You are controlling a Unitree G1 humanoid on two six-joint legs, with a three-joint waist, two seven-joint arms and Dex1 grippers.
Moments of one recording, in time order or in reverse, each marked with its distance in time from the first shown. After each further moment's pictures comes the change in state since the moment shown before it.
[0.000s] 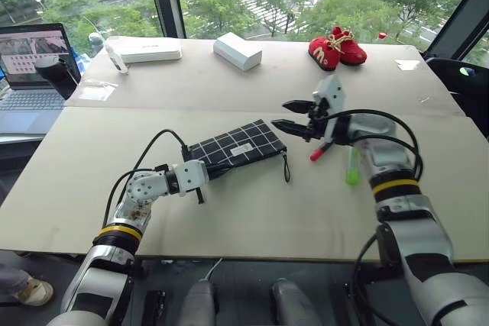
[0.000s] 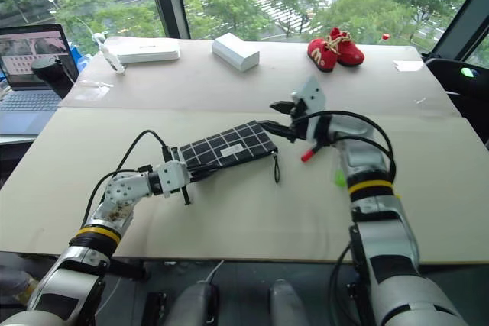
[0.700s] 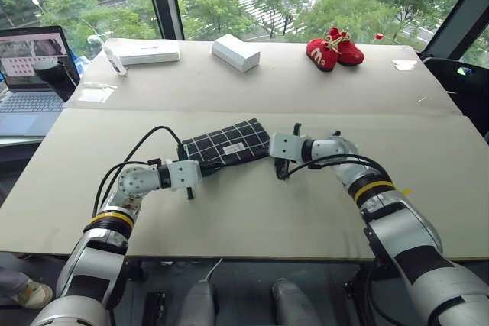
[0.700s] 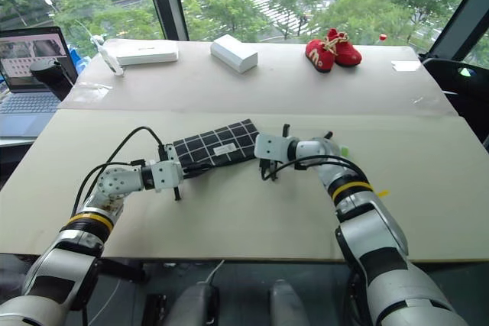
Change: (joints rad) left arm -0.170 0.040 -0.051 0.333 0.117 -0.301 -0.028; right arm -0.181 0.135 0.388 0.549 -0.511 -0.668 -0.277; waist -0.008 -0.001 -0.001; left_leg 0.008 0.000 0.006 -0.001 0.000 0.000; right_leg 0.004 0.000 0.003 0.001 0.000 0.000
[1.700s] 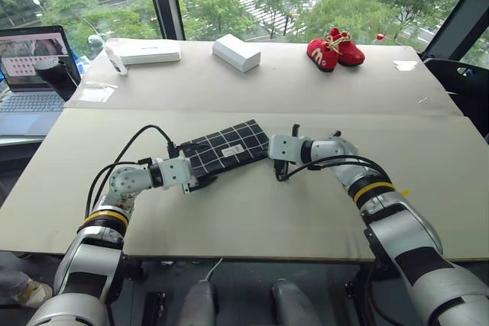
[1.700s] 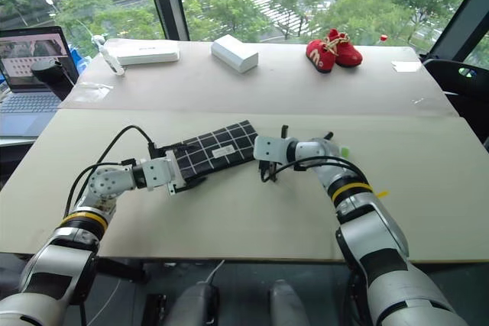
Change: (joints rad) left arm -0.012 0.016 0.032 0.094 0.011 -0.074 0.005; right arm 0.011 0.001 0.010 -0.024 -0.001 0.000 0.013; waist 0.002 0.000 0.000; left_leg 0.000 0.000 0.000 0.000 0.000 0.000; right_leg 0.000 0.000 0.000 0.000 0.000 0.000
